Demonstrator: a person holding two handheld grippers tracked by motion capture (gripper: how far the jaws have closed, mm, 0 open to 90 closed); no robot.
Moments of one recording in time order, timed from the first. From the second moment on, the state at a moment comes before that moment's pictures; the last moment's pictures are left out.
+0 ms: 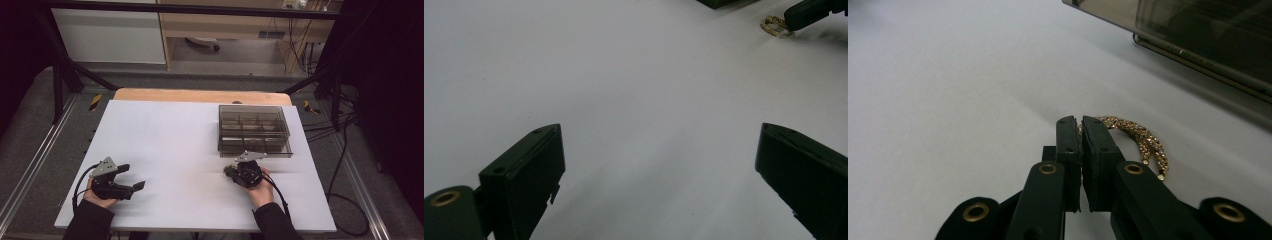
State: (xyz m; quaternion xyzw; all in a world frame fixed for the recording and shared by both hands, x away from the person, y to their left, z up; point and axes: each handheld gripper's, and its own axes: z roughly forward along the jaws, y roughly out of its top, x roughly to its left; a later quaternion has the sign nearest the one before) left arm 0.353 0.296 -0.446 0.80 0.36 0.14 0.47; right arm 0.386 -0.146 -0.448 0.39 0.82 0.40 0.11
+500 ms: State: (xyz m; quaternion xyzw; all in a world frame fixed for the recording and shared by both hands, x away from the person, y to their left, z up) left arm 0.353 0.296 -0.446 0.80 0.36 0.13 0.47; right arm 0.382 -0.149 -0.440 0.38 0.82 0.40 0.14
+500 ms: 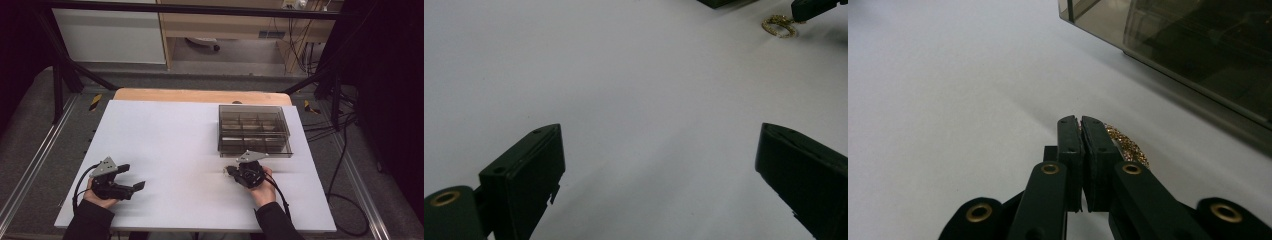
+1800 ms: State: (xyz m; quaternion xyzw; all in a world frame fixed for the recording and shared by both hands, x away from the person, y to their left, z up) left arm 0.353 0.296 -0.446 0.80 0.36 0.13 0.47; right arm 0.371 -0.159 -0.419 0.36 0.83 0.39 0.15
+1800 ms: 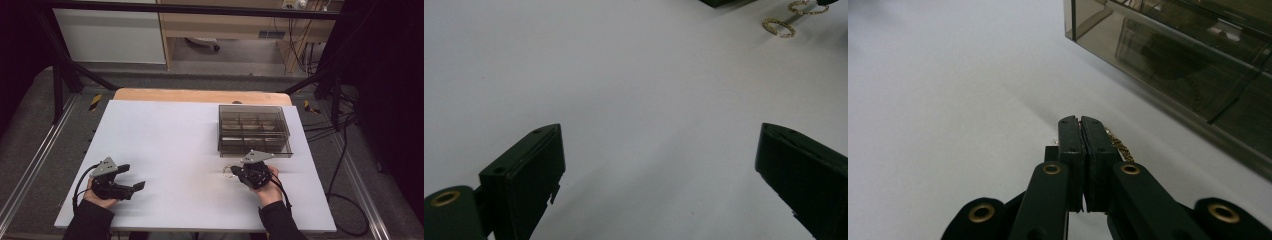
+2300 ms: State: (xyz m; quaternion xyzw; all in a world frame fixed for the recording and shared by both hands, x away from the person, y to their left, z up) left arm 0.354 0.296 -0.446 0.80 0.36 0.13 0.46; right arm 0.366 -0.162 -0.409 0.35 0.83 0.40 0.14
